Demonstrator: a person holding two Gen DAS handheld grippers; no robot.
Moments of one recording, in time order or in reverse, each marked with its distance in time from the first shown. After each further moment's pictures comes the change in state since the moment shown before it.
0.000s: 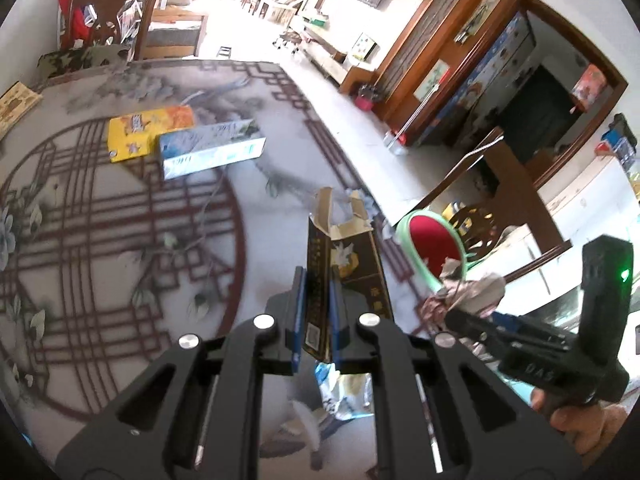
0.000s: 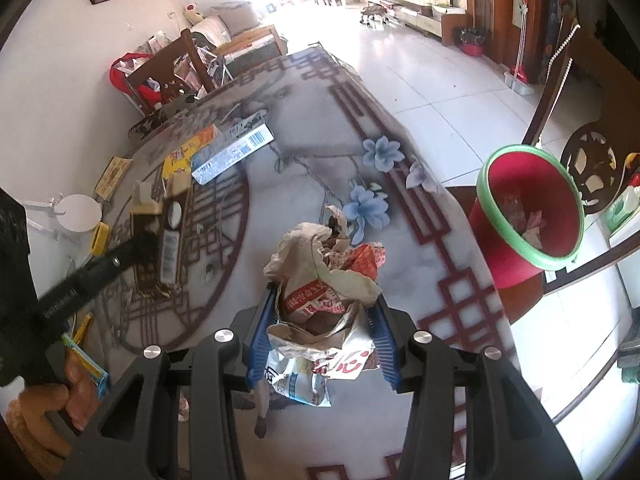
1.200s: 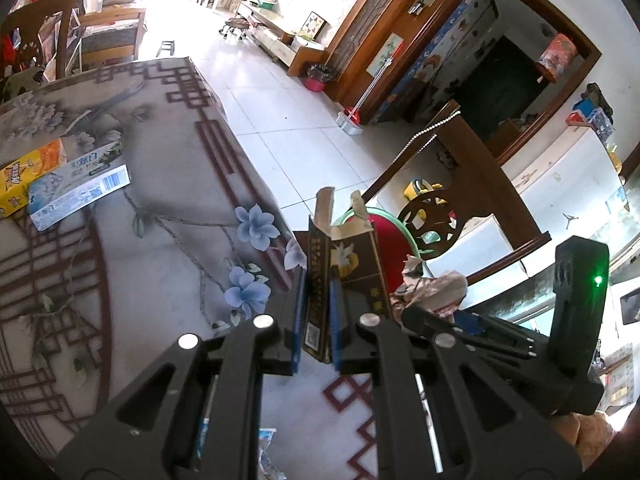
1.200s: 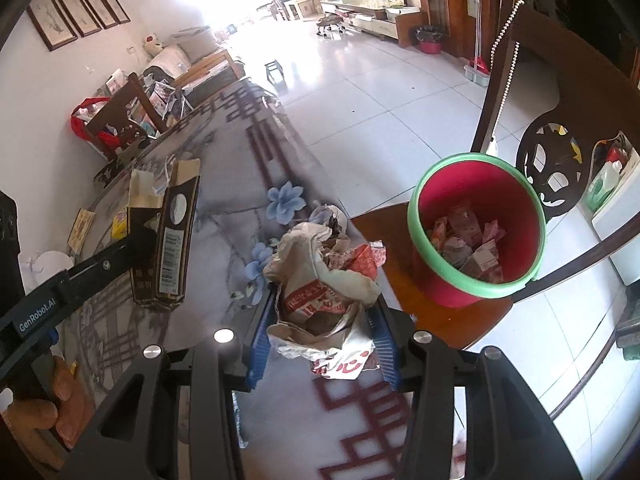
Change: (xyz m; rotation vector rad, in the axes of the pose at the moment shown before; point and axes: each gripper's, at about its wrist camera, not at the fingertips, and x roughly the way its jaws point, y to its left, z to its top) left arm 0.098 -0.115 0.045 0.100 0.081 -0.118; right arm -0.002 -0.114 0.049 0.123 -0.043 -0.057
